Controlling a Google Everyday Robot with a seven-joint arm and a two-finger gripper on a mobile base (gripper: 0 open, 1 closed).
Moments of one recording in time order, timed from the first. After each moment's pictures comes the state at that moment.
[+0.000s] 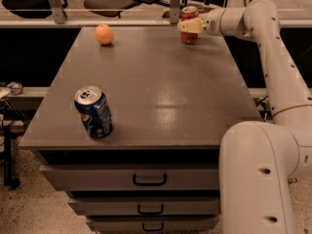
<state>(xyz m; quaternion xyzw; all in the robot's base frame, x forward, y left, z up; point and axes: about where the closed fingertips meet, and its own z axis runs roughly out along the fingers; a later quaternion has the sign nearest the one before) 0.900 -0.151 0.905 -0.29 0.74 0.21 0.57</state>
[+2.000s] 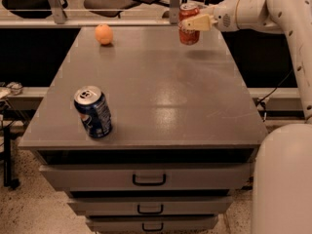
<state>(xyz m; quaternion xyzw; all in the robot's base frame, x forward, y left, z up) 0.810 -0.132 0.951 -0.39 0.71 0.24 0.54</state>
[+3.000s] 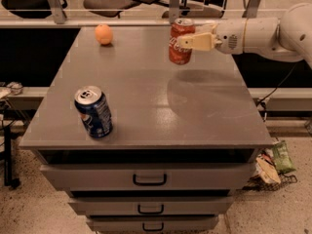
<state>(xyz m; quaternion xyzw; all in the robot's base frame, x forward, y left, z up) 0.694 -0.106 0.951 -0.39 0.67 0.35 0.53</state>
